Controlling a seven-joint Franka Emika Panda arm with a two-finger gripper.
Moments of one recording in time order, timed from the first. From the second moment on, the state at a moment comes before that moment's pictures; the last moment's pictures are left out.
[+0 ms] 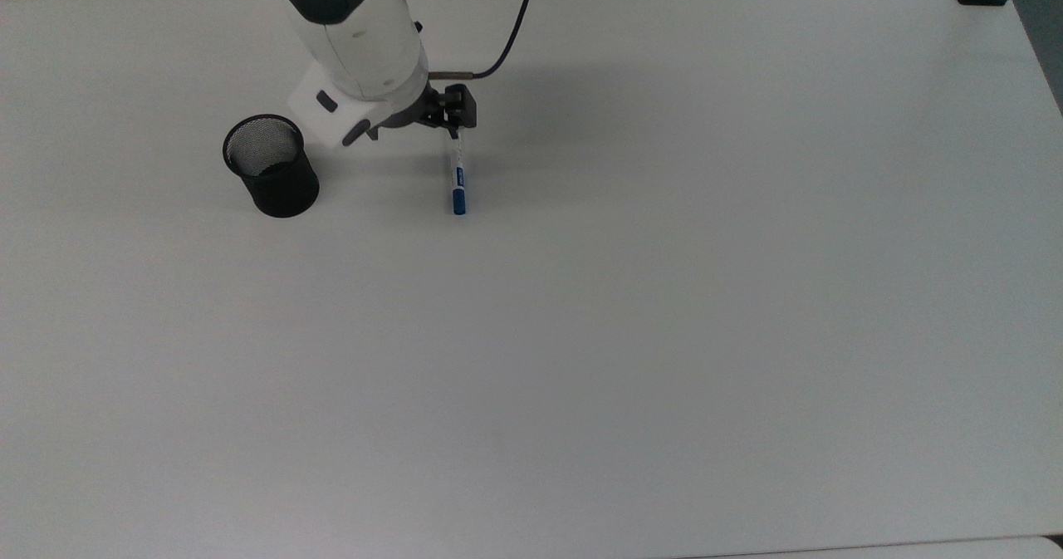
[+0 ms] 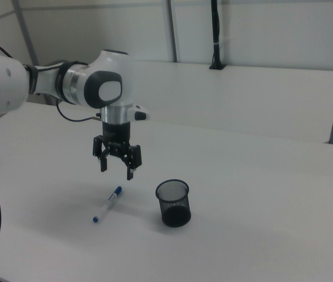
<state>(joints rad) 0.10 0.29 -0.15 -1.73 0.05 1.75 -0.11</state>
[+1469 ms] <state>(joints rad) 0.20 0.41 -0.15 -1.81 0.04 1.96 -0.08</state>
